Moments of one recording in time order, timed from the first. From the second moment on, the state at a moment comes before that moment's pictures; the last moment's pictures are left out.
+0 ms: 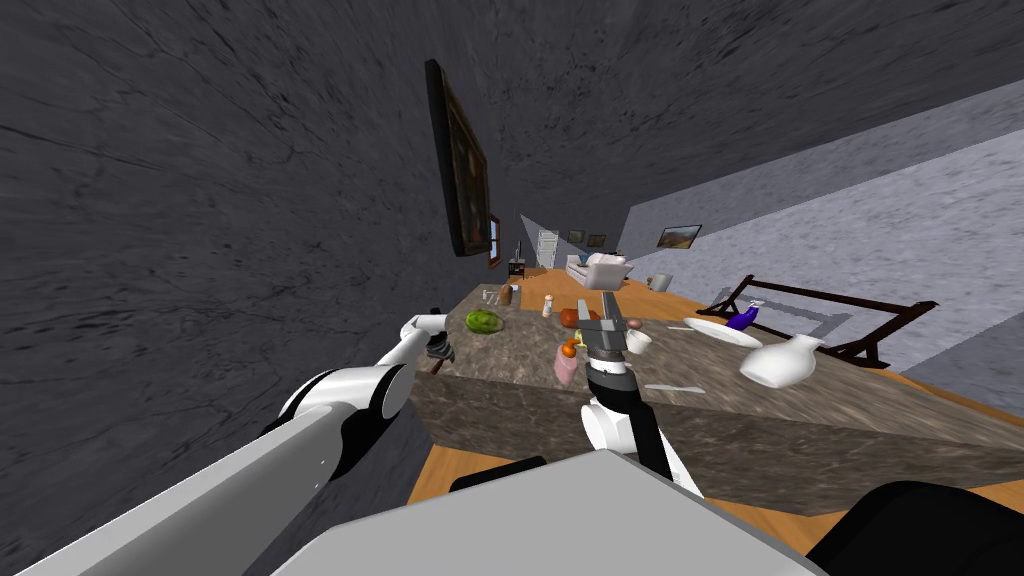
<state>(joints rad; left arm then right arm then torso) -1.01 0.23 0.21 -0.50 0.02 1.32 1.30 0.45 -0.05 0.03 -2.31 -0.08 -0.59 0.05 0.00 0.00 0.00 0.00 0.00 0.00</state>
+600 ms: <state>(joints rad) -1.01 0.23 0.21 -0.48 0.02 1.31 1.30 0.45 -0.05 0.03 -2.31 -0.08 -0.59 0.05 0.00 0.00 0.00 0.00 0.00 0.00</state>
